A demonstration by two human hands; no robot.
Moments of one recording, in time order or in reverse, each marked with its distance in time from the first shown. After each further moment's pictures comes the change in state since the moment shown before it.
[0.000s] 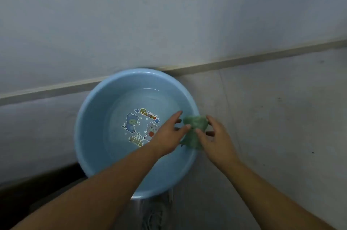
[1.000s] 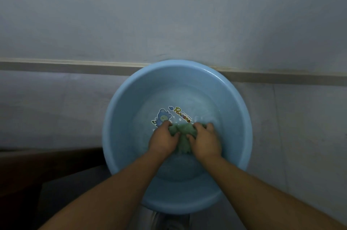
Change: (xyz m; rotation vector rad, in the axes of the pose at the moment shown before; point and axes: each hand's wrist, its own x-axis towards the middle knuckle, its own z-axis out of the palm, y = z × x) left_hand 0.026 -0.113 -0.074 0.324 0.482 -0.165; right_hand 0.067 -0.002 0.157 -0.662 -0.207 -0.107
